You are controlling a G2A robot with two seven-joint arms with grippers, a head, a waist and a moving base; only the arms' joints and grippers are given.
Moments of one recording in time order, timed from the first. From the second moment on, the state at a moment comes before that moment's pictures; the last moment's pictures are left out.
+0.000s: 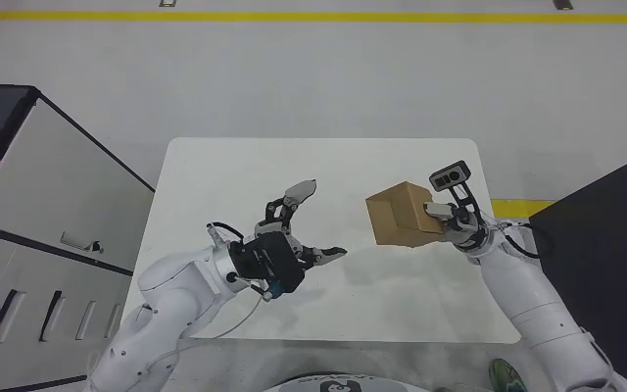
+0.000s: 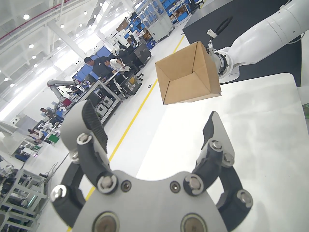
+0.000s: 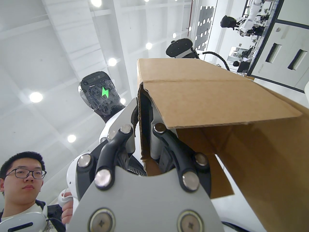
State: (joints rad) left arm 1.62 -1.06 -1.28 -2.28 1.75 -0.55 0.15; right arm -1.30 -1.00 1.19 -1.37 1.31 -0.28 1.54
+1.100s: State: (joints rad) left arm 1.68 -1.03 -1.50 -2.15 1.24 -0.87 -0.04; right arm -1.28 -0.95 1.34 -1.57 0.62 -0.53 1.29
